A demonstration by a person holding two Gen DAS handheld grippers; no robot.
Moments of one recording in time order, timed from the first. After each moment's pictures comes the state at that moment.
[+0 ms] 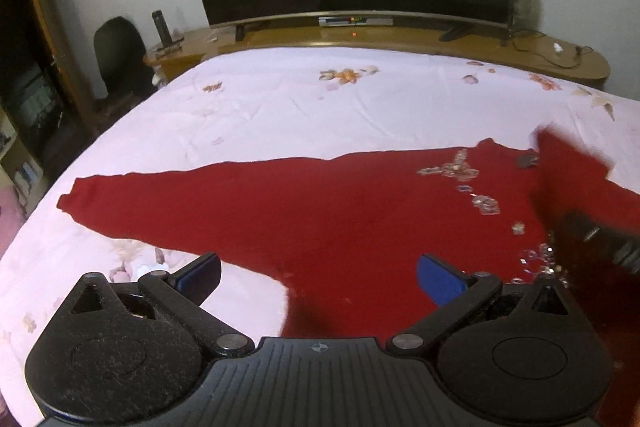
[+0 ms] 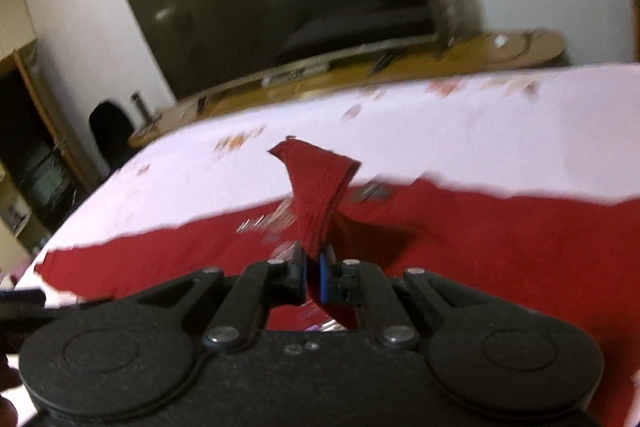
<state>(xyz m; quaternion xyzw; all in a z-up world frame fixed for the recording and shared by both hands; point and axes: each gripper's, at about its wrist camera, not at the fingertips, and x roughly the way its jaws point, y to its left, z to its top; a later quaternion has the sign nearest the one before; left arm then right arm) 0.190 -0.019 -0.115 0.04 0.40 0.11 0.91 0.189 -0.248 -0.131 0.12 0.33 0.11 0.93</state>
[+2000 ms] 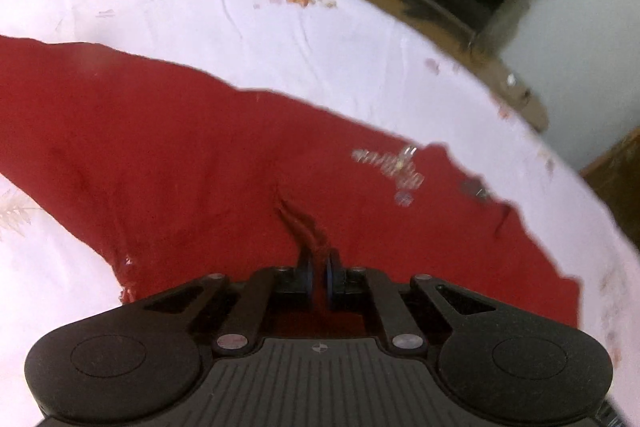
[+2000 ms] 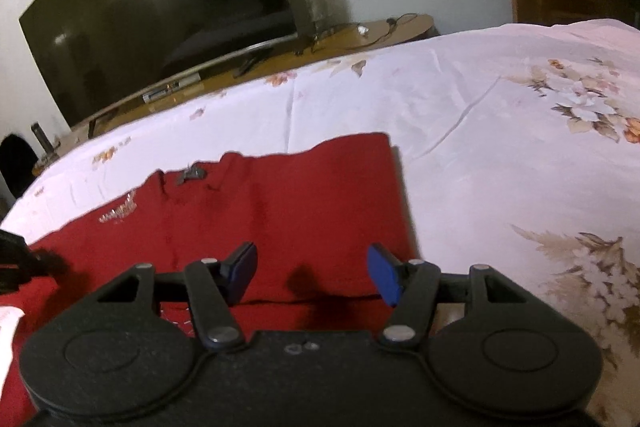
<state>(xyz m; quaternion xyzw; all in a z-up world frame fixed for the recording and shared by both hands) 0.275 -0.001 -0.197 -0.20 0.47 -0.01 0.86 0.136 -0.359 -0.150 0.13 0.33 -0.06 0.93</state>
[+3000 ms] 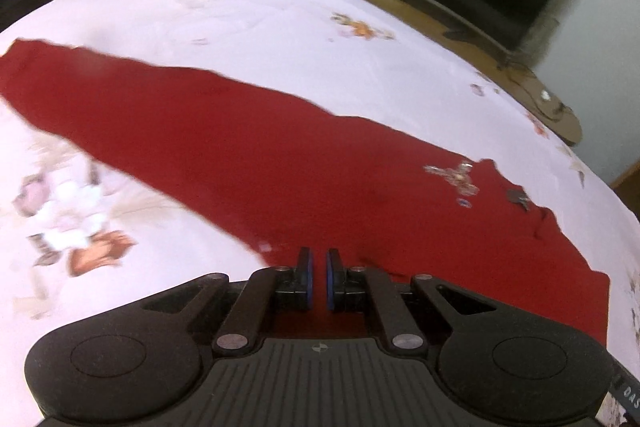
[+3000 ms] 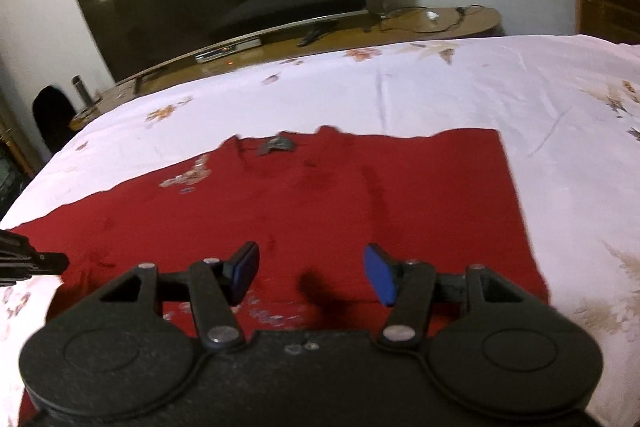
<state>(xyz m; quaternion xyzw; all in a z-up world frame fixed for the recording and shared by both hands) 0.229 0.056 -0.170 -0.18 0.46 0.05 0.87 0.158 -0.292 -0.140 0.10 0.37 0.02 0.92</state>
